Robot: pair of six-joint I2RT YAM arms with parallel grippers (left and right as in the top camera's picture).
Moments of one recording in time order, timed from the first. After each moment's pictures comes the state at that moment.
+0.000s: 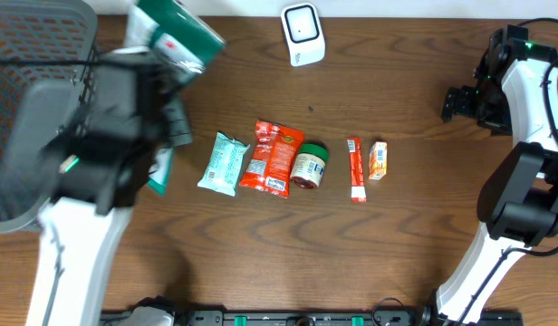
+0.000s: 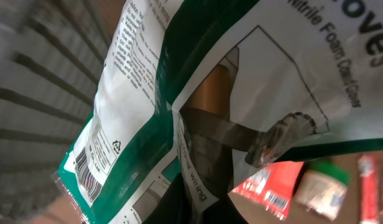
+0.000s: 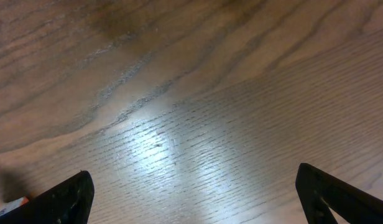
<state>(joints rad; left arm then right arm) -0.26 1.33 1.61 -1.20 -0.24 -0.39 -0.24 2.16 1.89 -1.24 0.09 0.13</state>
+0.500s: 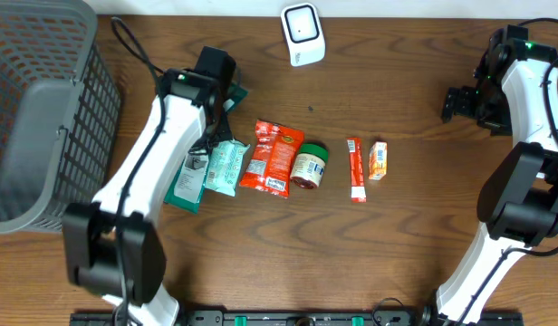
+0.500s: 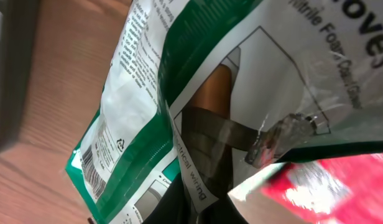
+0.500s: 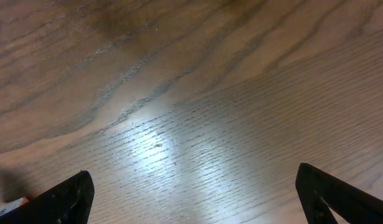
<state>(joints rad) -0.26 1.81 1.53 -1.18 -0.24 -0.57 -0.24 2.16 1.89 -1.24 0.09 0.13</state>
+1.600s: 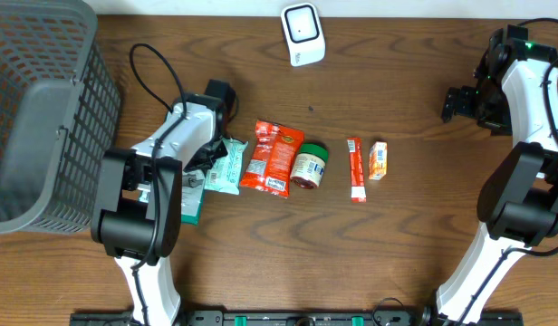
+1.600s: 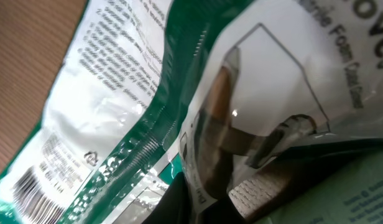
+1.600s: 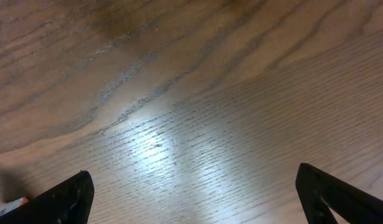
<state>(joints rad) -0.24 2.02 1.33 -0.94 -0.34 -0.72 -0.24 2.16 1.89 -1.24 0.09 0.13</state>
